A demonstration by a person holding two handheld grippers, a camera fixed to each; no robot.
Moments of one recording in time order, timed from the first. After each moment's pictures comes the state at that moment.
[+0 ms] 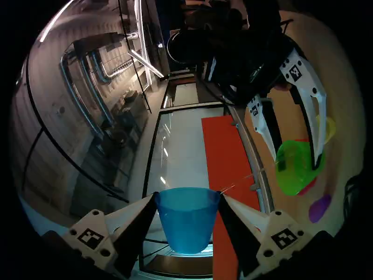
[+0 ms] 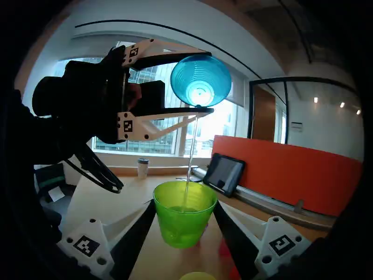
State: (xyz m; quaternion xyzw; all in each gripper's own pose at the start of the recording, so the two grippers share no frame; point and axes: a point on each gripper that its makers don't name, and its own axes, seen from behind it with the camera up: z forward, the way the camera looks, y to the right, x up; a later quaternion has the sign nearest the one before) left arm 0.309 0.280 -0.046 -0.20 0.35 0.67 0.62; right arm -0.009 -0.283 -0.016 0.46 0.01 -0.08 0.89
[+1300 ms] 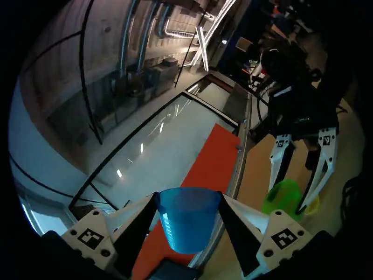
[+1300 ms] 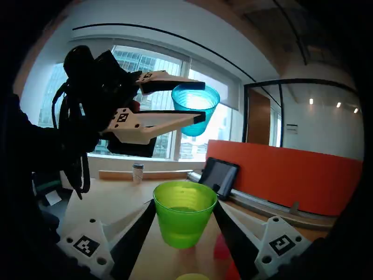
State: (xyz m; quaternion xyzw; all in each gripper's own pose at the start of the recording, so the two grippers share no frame) left arm 0.305 0.257 -0.003 -0.29 0.24 0.42 0.83; right arm 0.004 -0.272 -0.015 0.44 0.02 -0.07 0.89
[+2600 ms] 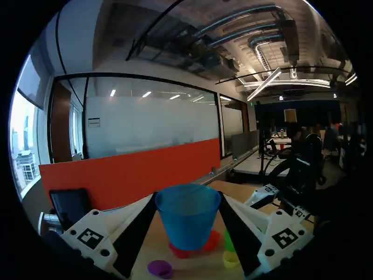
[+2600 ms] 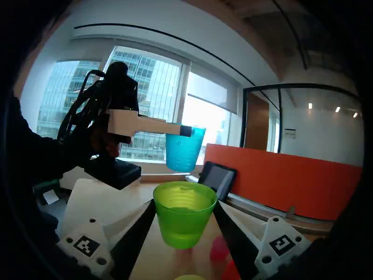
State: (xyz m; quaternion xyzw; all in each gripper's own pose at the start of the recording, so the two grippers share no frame) left arm 0.259 0.226 0.007 -0.38 0.03 0.05 0.92; right arm 0.017 -0.275 -0.030 0.43 0.03 -0.07 0.90
